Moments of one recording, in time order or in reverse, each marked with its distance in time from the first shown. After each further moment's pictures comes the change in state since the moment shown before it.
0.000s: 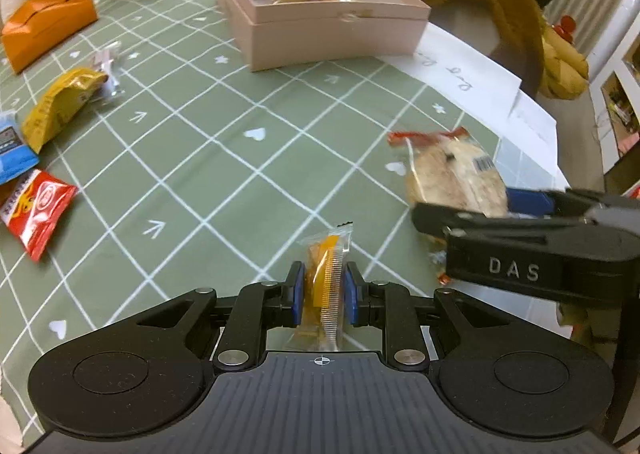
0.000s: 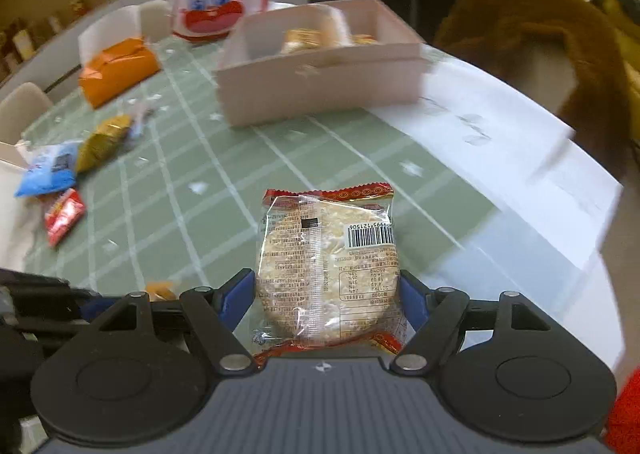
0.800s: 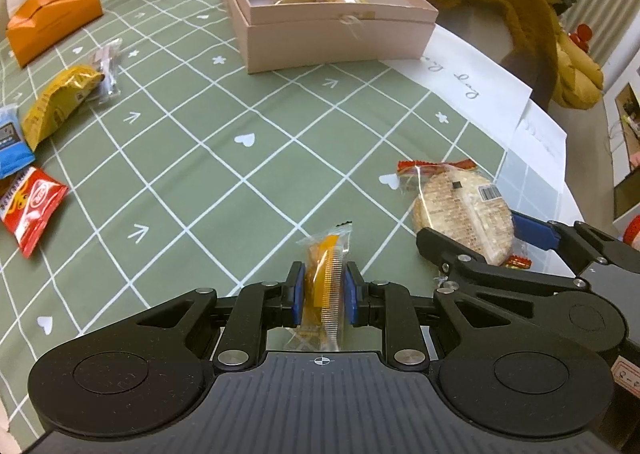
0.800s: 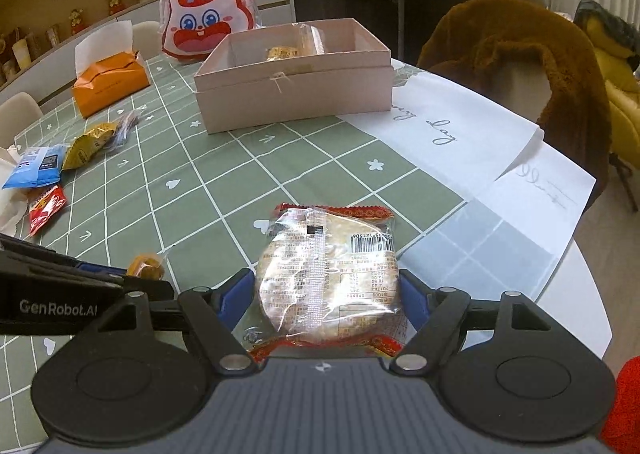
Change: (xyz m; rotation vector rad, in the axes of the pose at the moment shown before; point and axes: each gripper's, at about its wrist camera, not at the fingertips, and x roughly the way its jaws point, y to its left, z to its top) left arm 0.006 -0.010 0.009 -0.056 0.006 0.027; right arm -0.003 -0.014 -0.024 -0.021 -0.108 -0.029
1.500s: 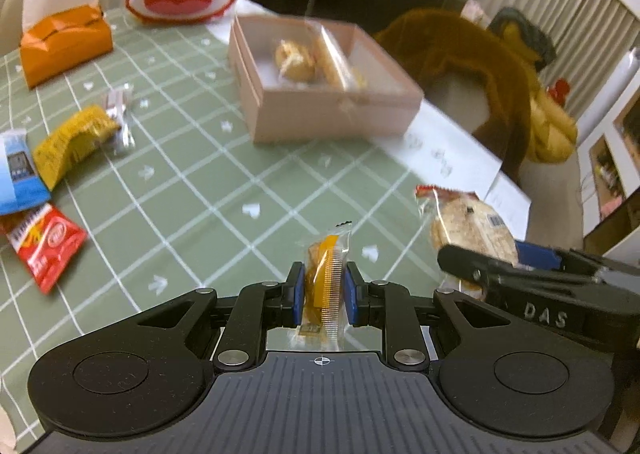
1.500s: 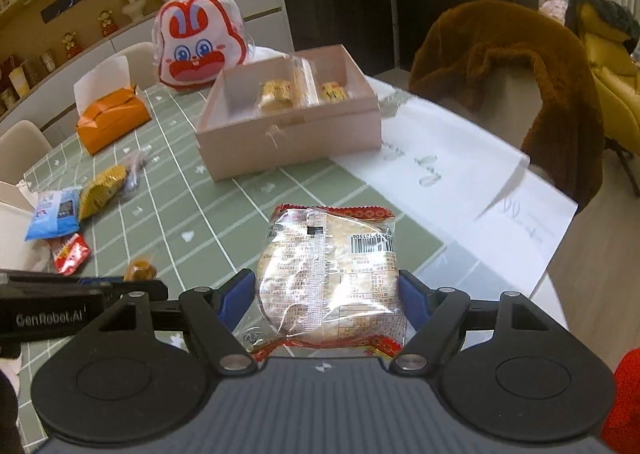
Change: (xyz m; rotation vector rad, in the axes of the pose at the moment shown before) left arm -0.045 0.020 0.022 -0.075 -0.157 -0.104; right arm -0.035 -0.010 0.050 0.051 0.010 0.029
